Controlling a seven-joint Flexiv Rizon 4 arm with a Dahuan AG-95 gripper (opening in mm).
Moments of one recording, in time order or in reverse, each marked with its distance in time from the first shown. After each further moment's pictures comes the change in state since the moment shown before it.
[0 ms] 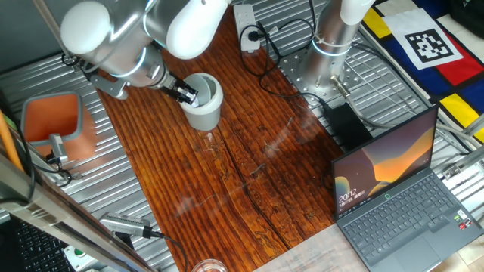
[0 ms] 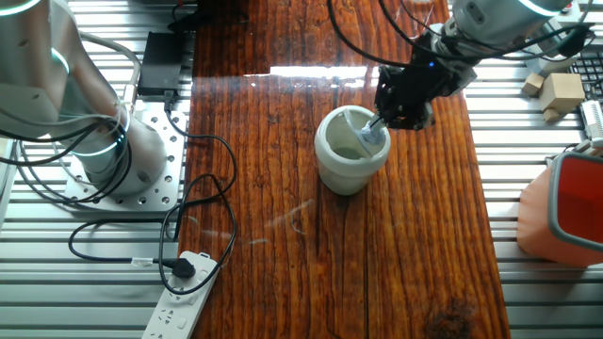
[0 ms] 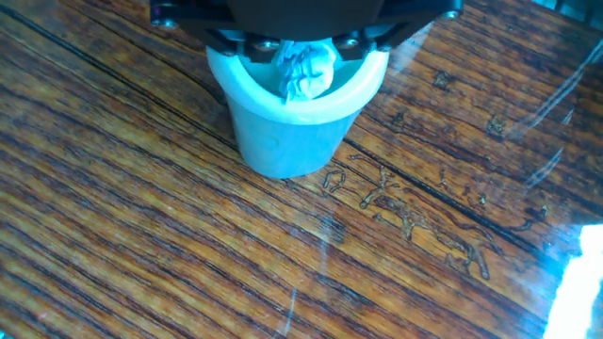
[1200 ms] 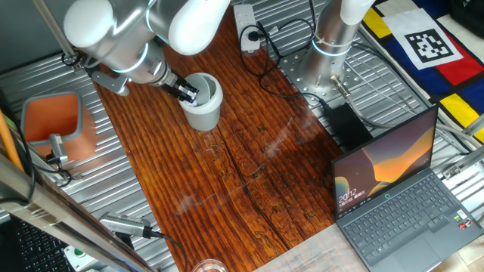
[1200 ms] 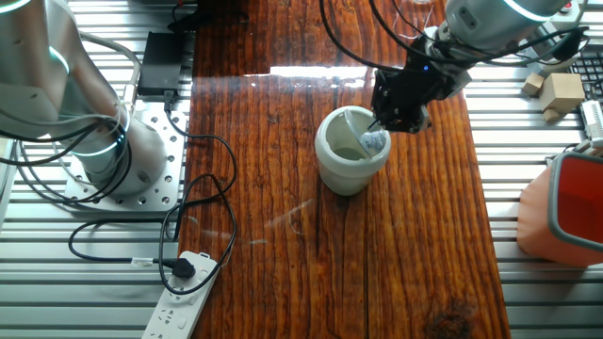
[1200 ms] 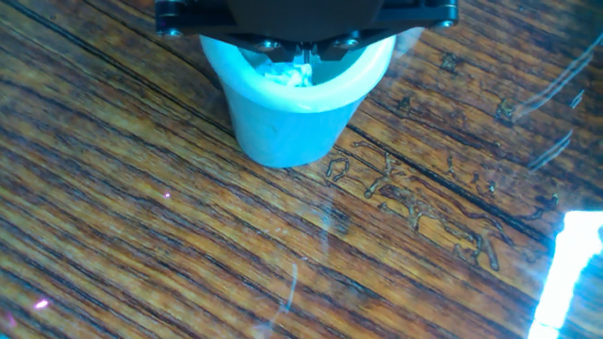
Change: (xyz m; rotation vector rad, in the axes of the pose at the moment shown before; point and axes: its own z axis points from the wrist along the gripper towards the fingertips) arm -0.001 -0.004 0.007 0.005 -0.016 -0.001
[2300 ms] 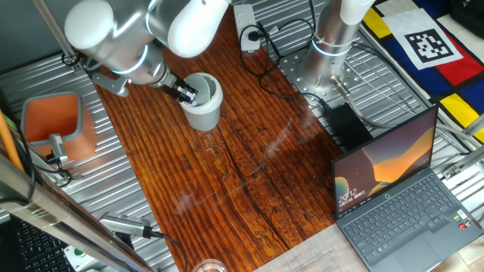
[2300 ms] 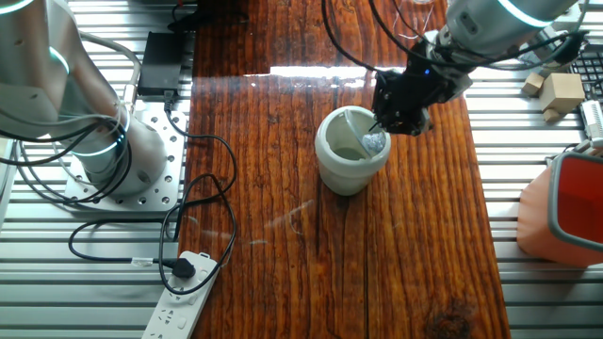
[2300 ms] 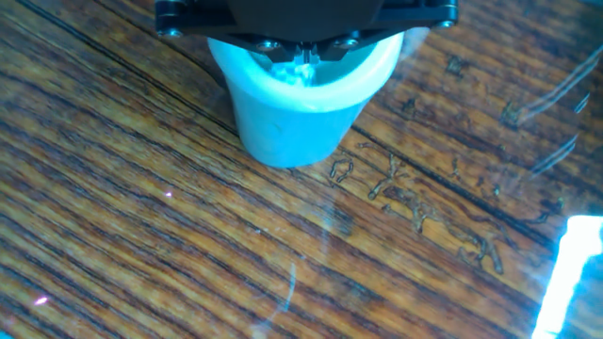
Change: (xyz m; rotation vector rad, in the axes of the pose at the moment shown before) arm 0.008 0.001 -0.011 -0.014 0.007 -0.024
